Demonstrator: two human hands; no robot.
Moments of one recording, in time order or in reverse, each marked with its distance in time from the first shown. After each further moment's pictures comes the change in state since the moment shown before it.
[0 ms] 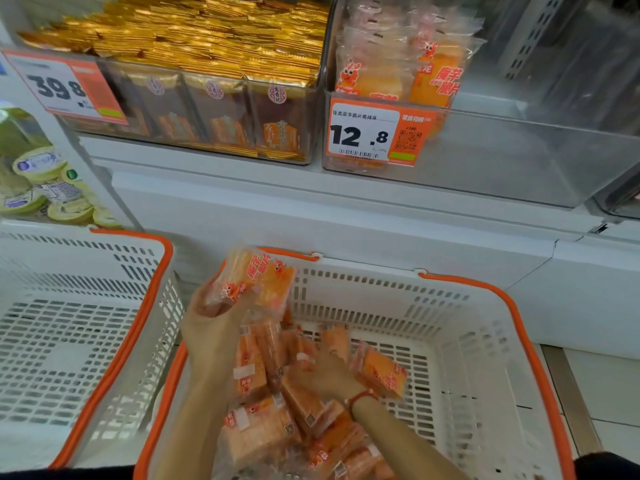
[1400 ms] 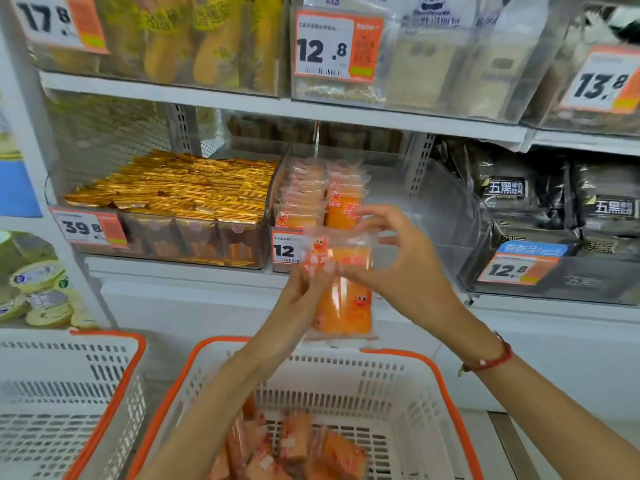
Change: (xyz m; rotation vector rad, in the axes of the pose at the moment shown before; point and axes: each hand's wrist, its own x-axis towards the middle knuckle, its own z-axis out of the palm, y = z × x) left_hand -0.069 0.142 0.119 0.138 -0.821 0.187; right_hand -0.243 -0.104 -0.221 0.058 0.949 -0.932
